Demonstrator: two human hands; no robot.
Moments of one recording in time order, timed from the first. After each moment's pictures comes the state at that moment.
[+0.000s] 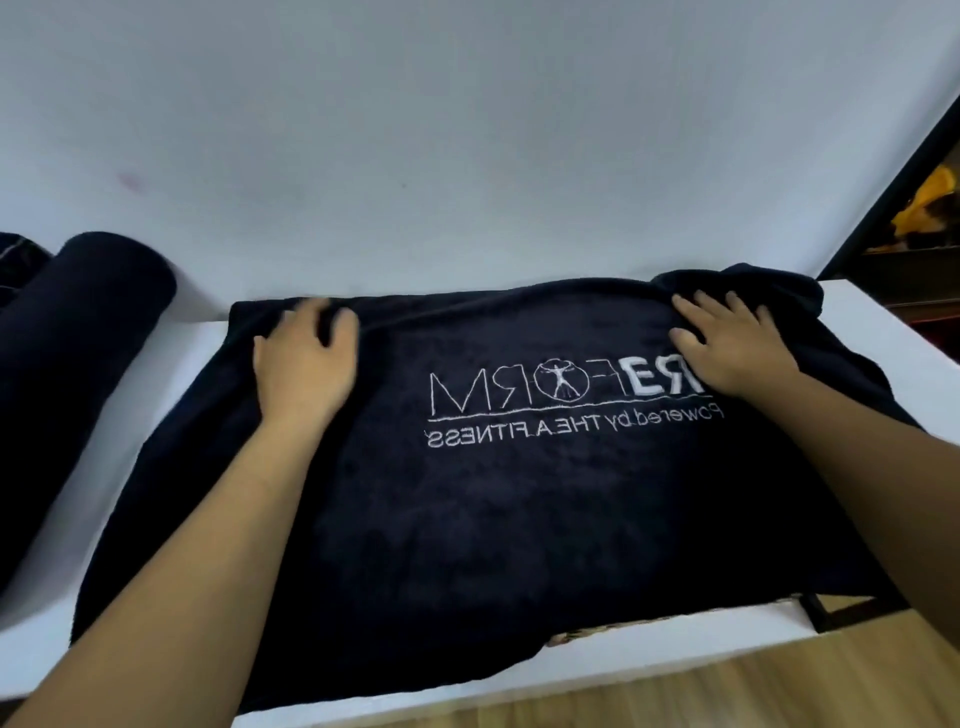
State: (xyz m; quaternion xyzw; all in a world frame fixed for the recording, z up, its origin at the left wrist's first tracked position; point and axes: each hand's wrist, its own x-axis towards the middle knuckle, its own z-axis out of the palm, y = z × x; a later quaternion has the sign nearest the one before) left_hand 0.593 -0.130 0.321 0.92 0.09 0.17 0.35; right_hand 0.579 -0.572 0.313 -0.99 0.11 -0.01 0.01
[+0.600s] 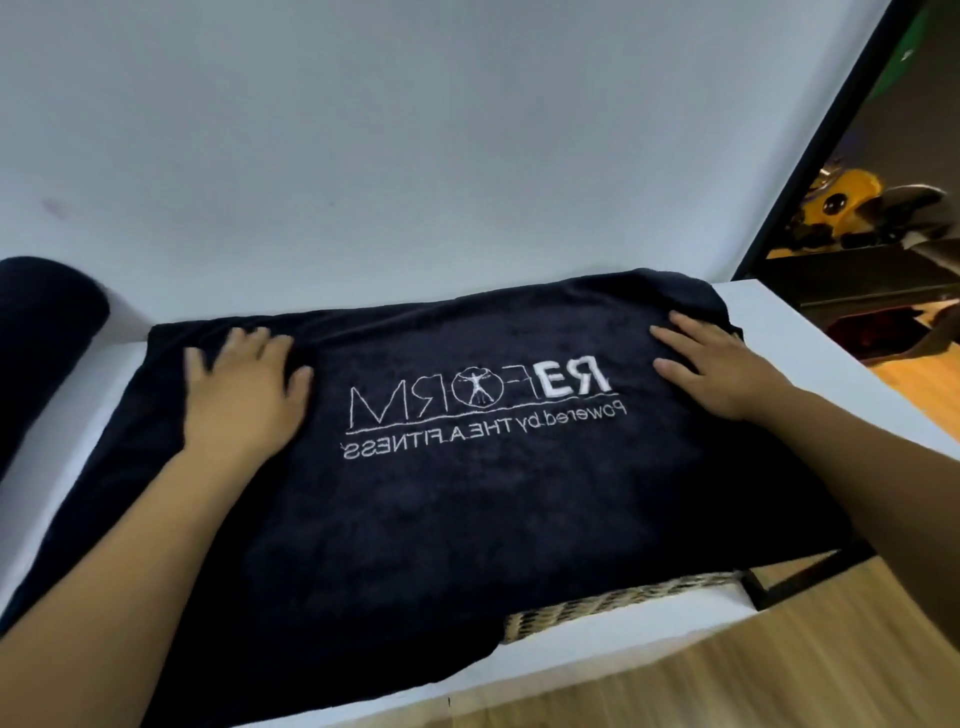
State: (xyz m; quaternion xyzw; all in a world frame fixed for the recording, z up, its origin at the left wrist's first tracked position) left_hand 0.569 -0.139 0.323 0.99 -0.03 0.10 0.05; right_hand 0.515 -0.632 0.324 -1.00 0.05 0.02 0.05
